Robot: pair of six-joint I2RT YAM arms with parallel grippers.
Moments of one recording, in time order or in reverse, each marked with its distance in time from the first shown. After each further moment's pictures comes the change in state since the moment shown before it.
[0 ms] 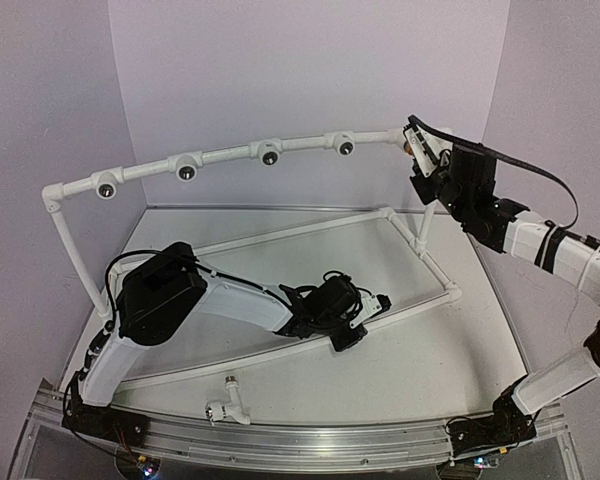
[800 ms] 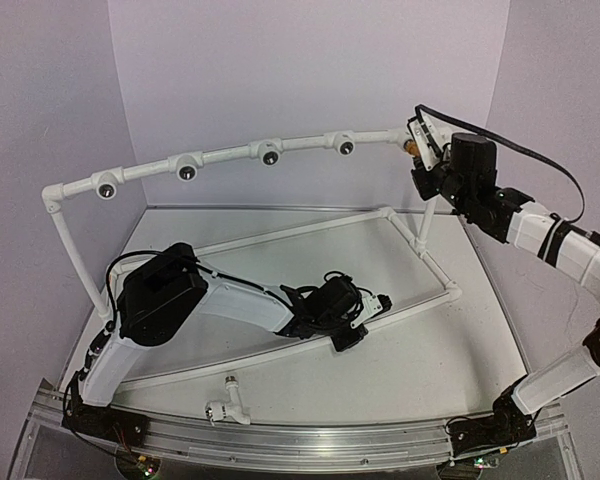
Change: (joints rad) left arm -0.003 0.005 0.006 0.001 -0.010 0.001; right arm -0.004 0.010 0.084 -0.142 -0.023 0.138
